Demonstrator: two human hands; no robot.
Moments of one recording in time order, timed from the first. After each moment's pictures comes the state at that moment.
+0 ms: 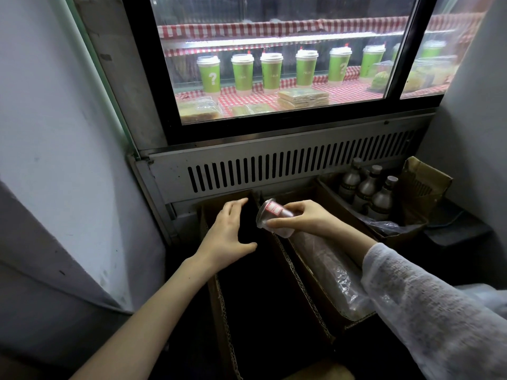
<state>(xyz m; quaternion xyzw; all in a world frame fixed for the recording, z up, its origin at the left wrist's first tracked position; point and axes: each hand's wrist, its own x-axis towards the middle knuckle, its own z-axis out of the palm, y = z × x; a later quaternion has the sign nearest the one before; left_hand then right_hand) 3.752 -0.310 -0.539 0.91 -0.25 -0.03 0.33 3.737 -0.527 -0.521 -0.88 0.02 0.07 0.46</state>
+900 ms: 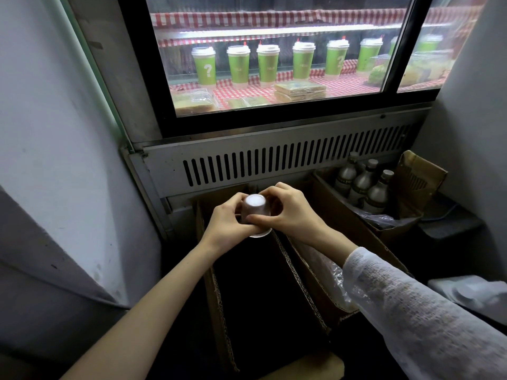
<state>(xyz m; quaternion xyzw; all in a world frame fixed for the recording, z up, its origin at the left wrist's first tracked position) 3.761 -0.323 -0.544 0.84 -0.22 0.01 0.49 3.730 -0.494 -0.522 -0.90 -0.10 -0.10 0.40</state>
